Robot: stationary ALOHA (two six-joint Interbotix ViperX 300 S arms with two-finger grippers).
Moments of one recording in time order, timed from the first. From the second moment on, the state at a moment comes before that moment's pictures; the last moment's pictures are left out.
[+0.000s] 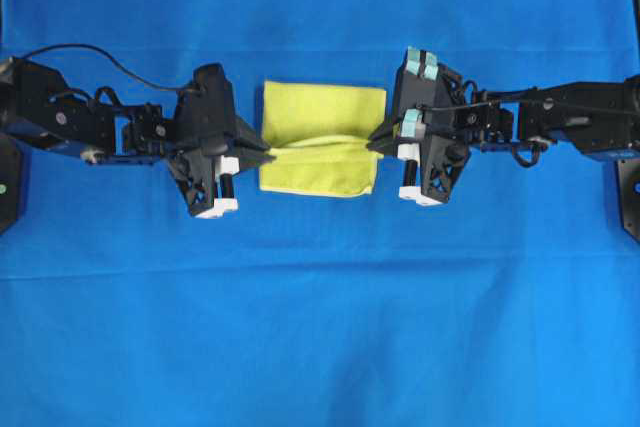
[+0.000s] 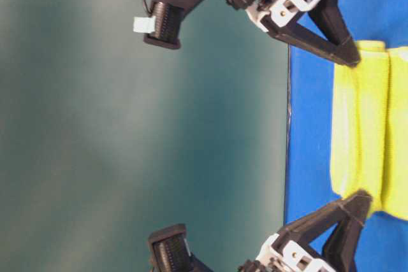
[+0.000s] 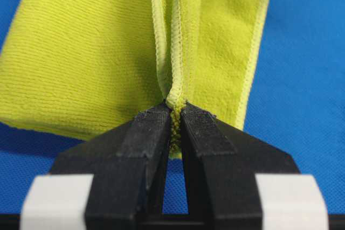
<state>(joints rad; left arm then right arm) 0.09 0.08 0.90 -0.03 -0.31 -0.02 -0.15 0.03 0.83 -0.01 -0.11 0.05</state>
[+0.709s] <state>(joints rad) 0.04 0.07 0.91 -0.03 -0.31 -0.02 -0.06 0.04 0.81 0.01 -0.11 0.05</state>
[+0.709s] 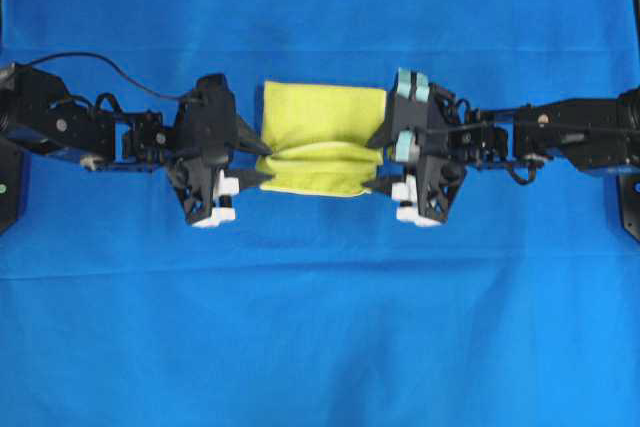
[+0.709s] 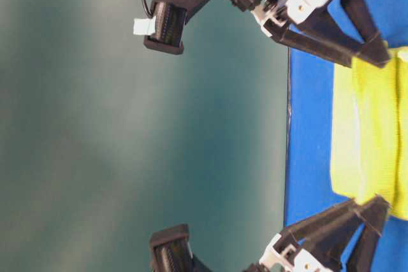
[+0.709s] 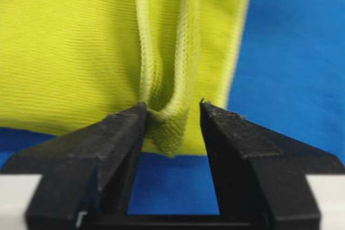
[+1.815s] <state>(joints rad) -0.03 -0.89 0.99 -0.03 0.10 0.01 0.00 -0.67 0.82 -0.12 0.18 0.12</state>
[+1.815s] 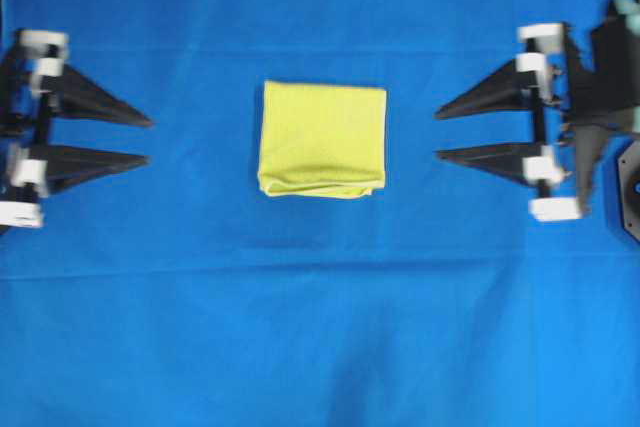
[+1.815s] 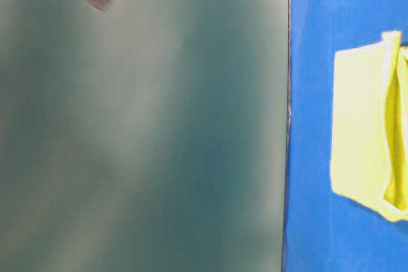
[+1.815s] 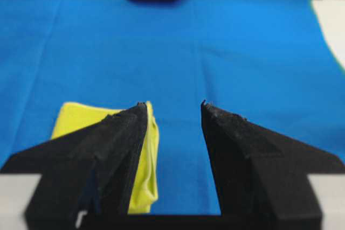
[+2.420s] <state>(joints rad) 0.06 -1.41 1.21 -0.03 0.34 0.05 -0.08 -1.18 1.12 -0.14 0.26 0.13</state>
